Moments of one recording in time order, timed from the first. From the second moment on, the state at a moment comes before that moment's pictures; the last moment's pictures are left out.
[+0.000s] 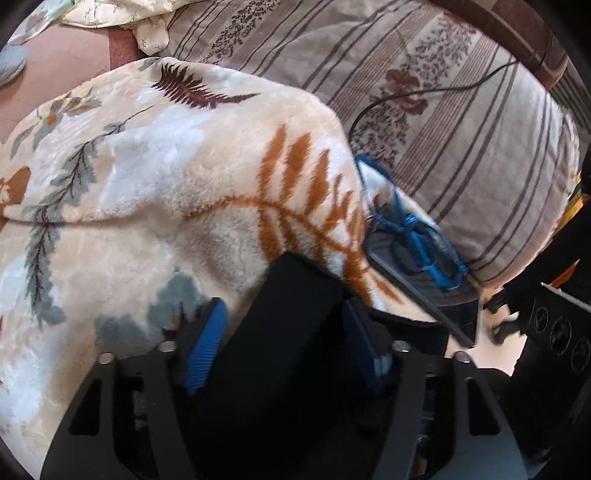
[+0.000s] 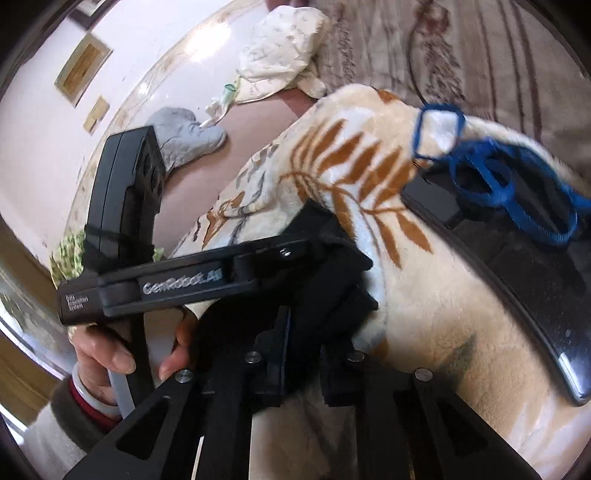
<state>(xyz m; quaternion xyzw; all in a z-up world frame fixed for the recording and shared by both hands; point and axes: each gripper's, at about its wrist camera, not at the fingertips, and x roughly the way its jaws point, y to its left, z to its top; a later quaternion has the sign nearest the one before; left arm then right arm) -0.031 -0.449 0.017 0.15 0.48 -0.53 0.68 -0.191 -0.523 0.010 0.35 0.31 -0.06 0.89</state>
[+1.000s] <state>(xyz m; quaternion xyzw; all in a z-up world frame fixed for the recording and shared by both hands) -0.028 -0.104 0.072 -0.10 0.48 -0.32 0.81 -0.133 -0.274 0.042 0.10 0.41 0.19 0.89</state>
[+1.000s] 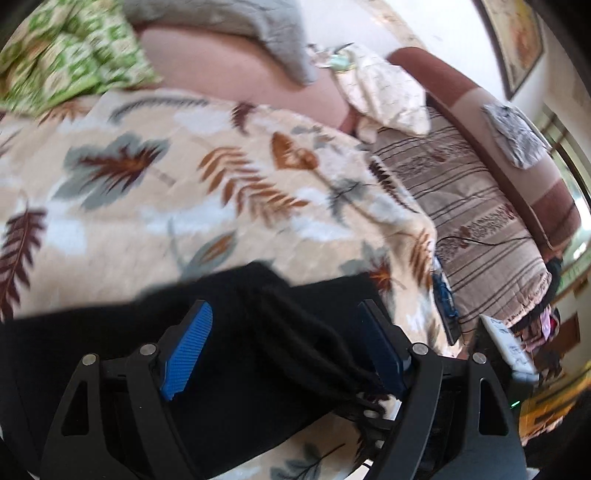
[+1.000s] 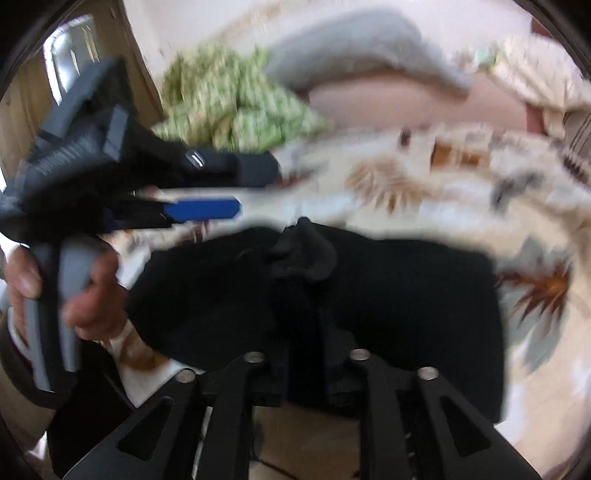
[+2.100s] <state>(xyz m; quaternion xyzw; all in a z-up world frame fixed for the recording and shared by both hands) -0.078 -0.146 0.030 -0.01 0.48 -0.26 0.84 -0.115 -0.349 0.039 0.08 0.40 0.06 0.91</state>
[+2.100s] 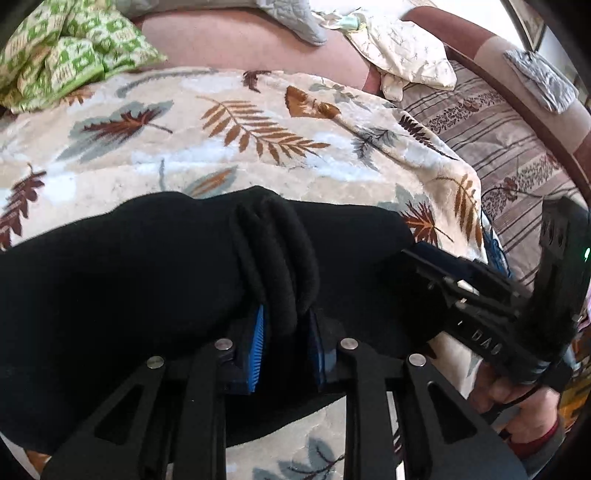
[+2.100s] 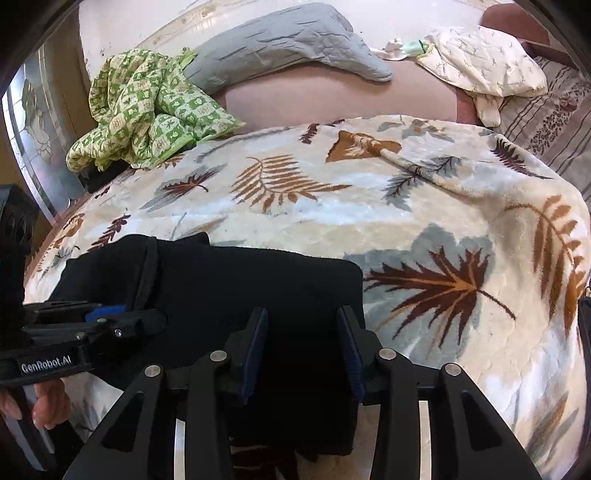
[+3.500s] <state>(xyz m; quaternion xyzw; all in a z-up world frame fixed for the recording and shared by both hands) -0.166 -0.084 0.110 -0.10 0.41 -0.23 0.87 -0.174 -0.313 0.097 0.16 0.37 0.12 0.91</state>
